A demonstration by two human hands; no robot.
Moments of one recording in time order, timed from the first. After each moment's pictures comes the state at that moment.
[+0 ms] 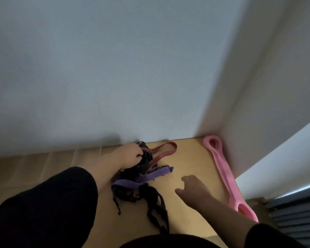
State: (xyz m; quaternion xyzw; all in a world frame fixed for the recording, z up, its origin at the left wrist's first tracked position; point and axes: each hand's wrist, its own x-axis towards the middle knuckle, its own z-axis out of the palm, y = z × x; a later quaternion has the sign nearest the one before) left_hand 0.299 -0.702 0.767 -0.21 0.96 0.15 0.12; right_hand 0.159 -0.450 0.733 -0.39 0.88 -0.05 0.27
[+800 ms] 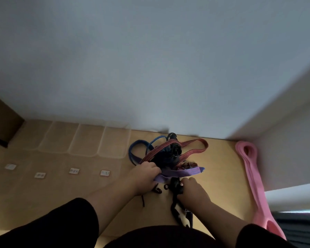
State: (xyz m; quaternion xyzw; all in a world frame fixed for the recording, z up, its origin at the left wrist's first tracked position) left_hand 0.399 -0.660 0.699 -0.25 0.94 0.23 0.09; right_hand 0.230 -0.515 0.689 -0.44 0.84 0.06 0.32
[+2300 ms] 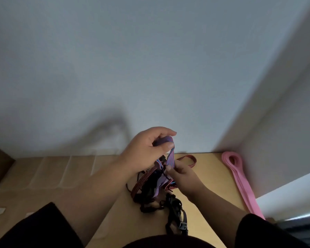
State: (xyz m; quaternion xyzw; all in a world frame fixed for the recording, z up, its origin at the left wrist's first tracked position) left_hand 0.351 -0.678 0.885 -0.18 0.75 0.57 -0.28; right_hand 0.217 -0.559 0.780 -0.39 0.68 -0.48 0.40
